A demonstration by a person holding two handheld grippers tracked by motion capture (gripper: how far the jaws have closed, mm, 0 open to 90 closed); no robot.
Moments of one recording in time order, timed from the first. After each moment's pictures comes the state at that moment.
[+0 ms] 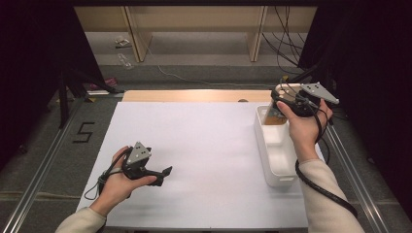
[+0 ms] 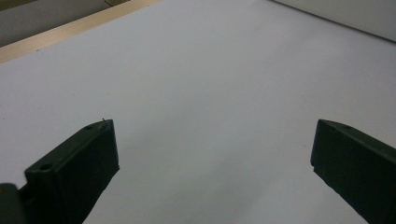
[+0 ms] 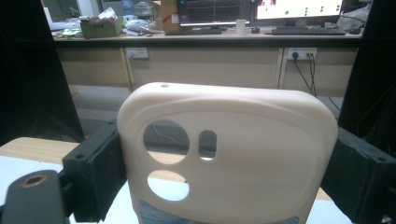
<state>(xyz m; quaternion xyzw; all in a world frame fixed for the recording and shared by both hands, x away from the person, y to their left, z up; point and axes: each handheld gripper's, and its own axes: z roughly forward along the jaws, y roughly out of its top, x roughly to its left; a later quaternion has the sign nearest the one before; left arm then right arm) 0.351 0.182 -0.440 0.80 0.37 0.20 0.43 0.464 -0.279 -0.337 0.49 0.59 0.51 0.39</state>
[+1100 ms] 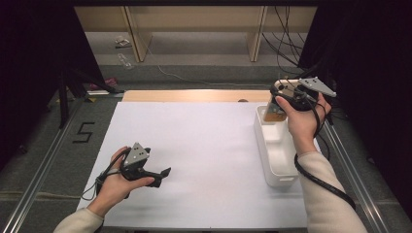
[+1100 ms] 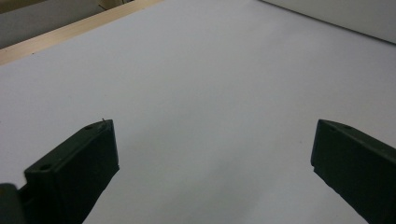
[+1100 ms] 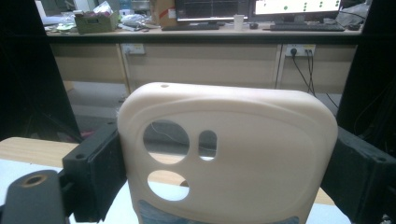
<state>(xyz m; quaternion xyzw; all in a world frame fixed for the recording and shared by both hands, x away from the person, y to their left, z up) 0.349 0.187 -0.440 0.80 0.36 0.20 0.44 0.481 -0.279 -0.333 0.50 0.60 0.49 0.39</state>
